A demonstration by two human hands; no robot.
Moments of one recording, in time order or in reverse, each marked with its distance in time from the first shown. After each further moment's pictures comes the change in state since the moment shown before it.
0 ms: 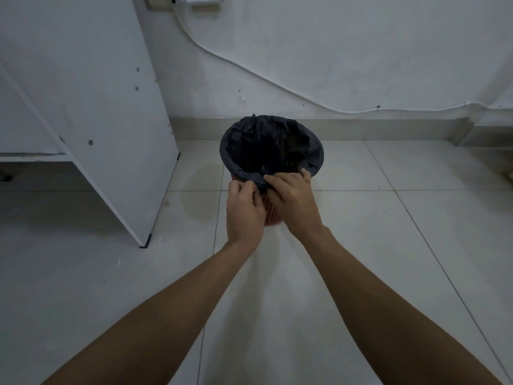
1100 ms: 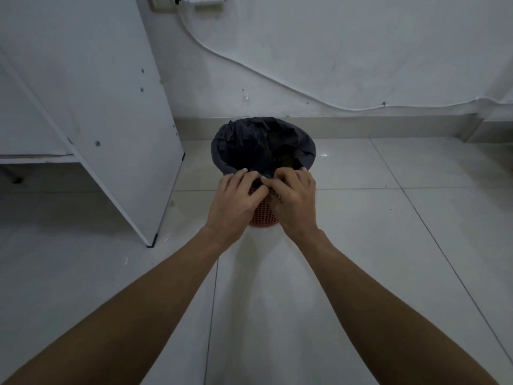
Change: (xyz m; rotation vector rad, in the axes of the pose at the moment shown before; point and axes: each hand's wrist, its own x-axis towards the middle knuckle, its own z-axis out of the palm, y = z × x) left_hand 0.025 -0.042 -0.030 0.512 -0.136 0.763; right_hand -0.006 -0.008 0.019 -0.012 0.215 -0.016
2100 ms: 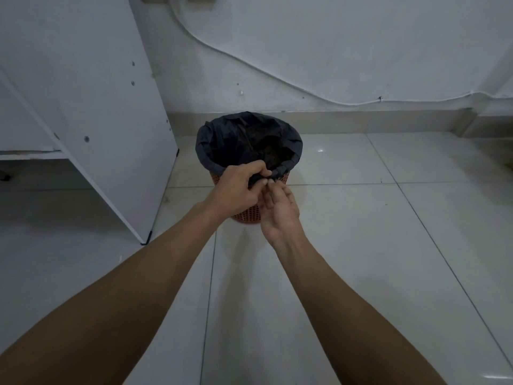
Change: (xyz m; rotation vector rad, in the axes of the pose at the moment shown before) left_hand 0.039 -0.007 -0.007 -0.707 -0.180 -0.240; right_hand 0.000 -0.043 0.002 1.741 0.271 1.476
